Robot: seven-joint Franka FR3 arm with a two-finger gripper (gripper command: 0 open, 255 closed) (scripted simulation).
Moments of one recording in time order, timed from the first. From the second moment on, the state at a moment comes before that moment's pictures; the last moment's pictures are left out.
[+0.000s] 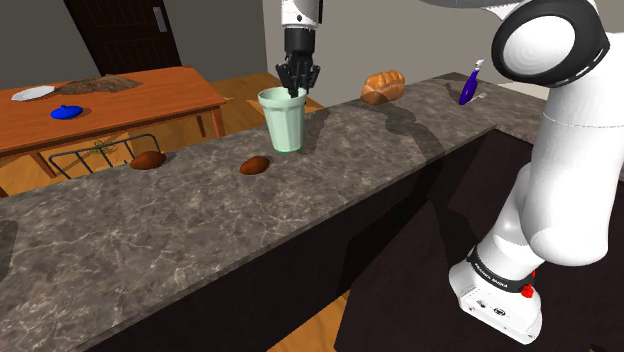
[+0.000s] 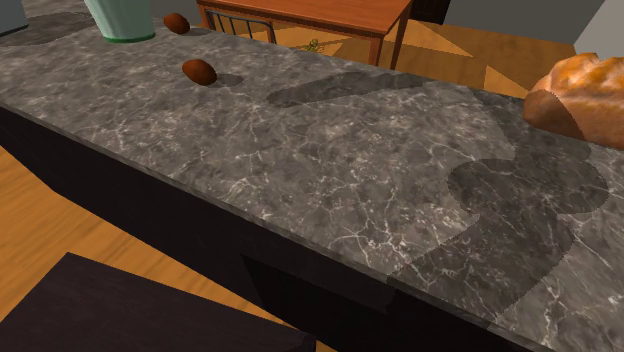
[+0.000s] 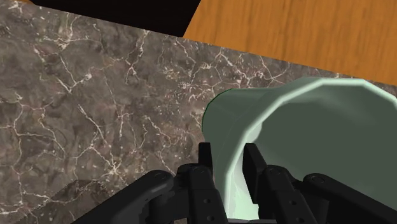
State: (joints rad) arm 0.30 0.28 -0.18 -1.35 0.28 1.45 0.13
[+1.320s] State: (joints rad) arm 0.32 0.27 -0.18 -1.63 0.28 1.72 0.07
